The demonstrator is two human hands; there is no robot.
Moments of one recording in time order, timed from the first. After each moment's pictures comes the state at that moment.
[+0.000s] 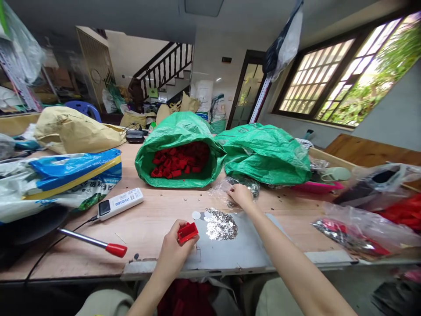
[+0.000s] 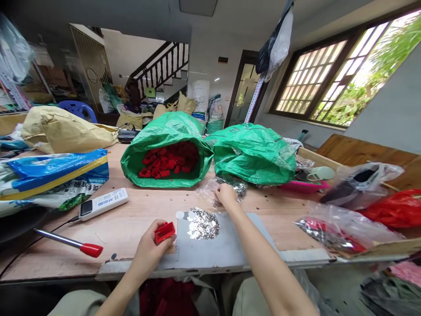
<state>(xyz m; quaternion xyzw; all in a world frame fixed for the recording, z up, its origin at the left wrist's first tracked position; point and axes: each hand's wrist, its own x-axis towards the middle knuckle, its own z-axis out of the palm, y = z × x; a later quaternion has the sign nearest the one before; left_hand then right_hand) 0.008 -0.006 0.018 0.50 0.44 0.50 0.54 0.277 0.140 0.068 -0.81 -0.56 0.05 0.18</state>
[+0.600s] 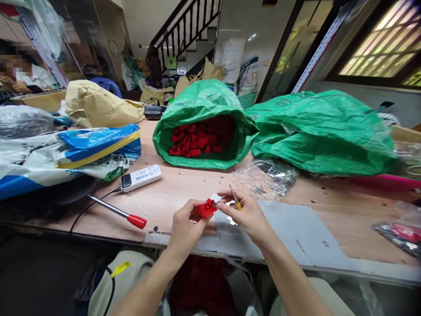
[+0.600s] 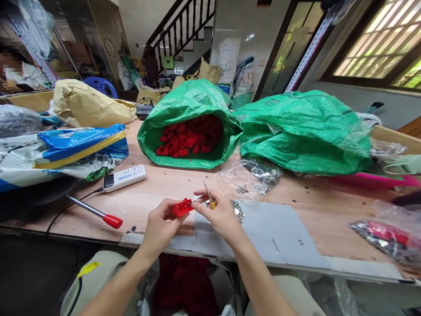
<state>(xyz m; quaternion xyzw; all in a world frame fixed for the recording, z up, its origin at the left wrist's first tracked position) -0.007 0.003 0.019 0.56 0.48 0.53 0.41 0.168 0.026 0.061 -0.52 -0.59 0.44 0.43</state>
